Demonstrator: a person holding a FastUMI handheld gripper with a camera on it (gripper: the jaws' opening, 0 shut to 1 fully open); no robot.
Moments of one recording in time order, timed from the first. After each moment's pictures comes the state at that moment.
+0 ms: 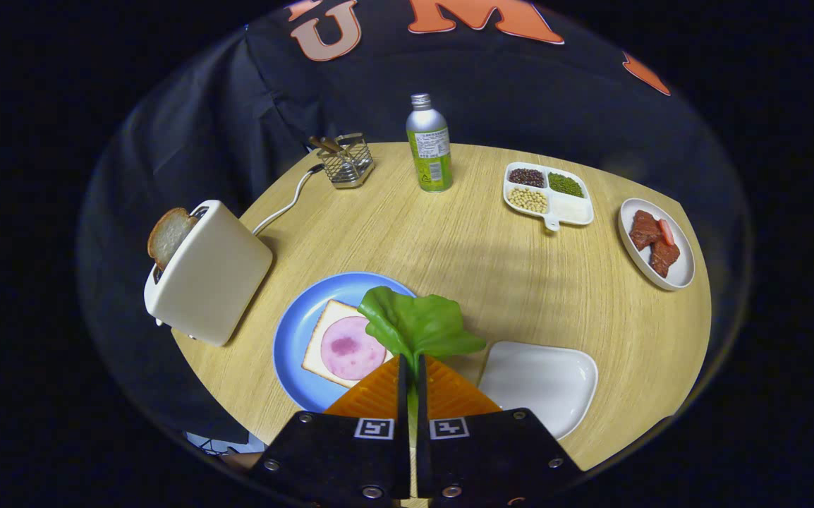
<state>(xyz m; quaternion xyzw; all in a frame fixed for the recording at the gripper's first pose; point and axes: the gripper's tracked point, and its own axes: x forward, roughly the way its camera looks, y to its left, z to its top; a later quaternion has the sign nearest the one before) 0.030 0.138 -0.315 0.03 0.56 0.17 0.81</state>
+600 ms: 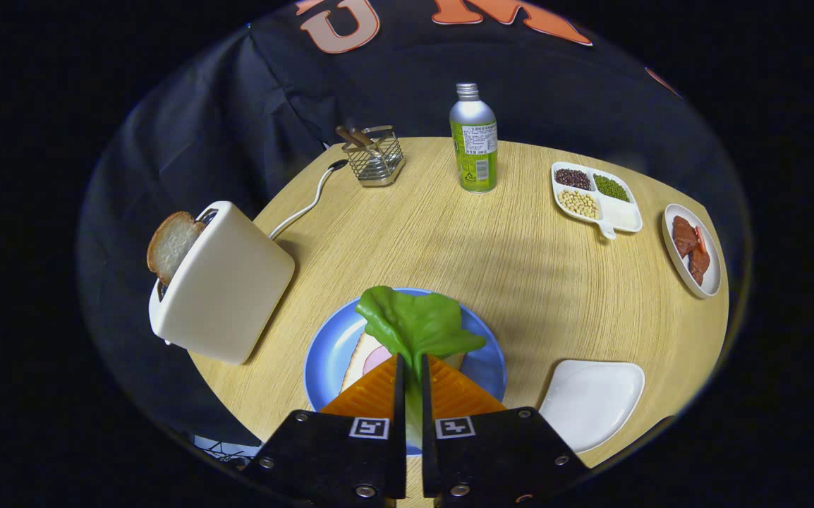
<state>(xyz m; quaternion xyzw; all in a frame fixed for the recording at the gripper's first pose) 0.044 0.194 -0.334 0.04 0.57 0.18 0.80</state>
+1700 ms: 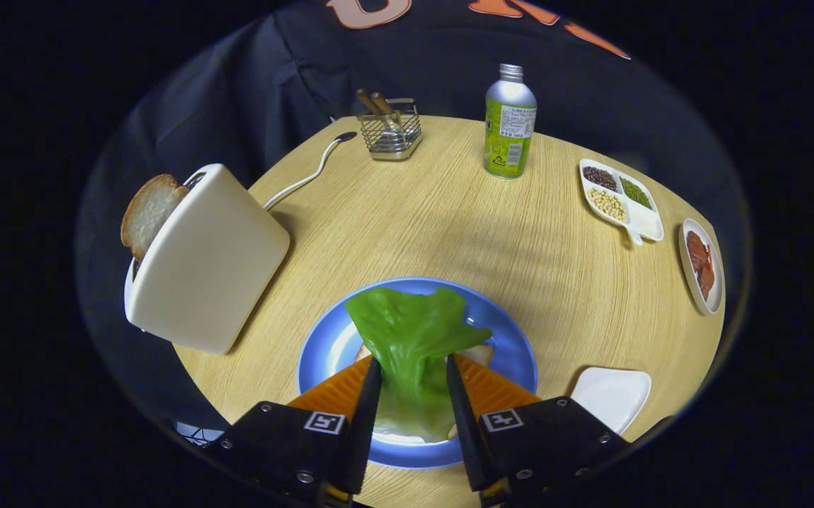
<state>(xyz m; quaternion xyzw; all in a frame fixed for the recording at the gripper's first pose) 0.038 0.217 -0.356 -0.02 0.59 0.19 0.79</state>
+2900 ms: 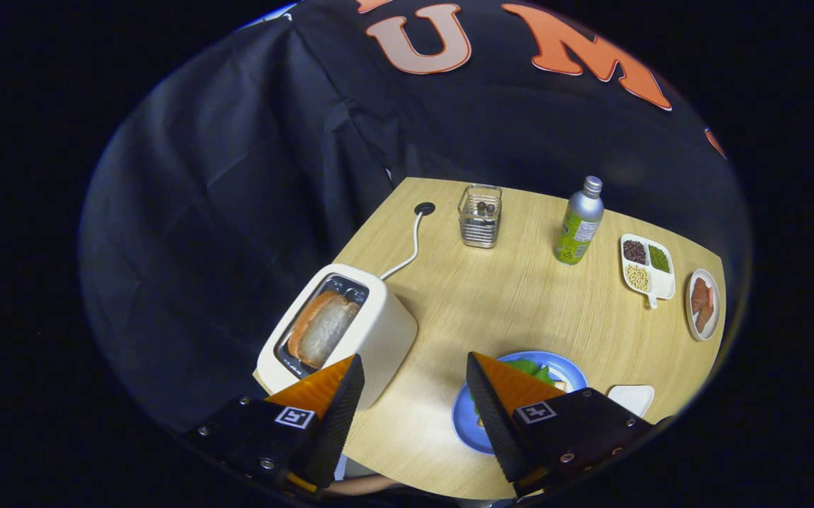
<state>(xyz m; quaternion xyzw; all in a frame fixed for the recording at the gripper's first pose) 0.075 0.360 -0.188 0.05 0.54 0.24 0.81</state>
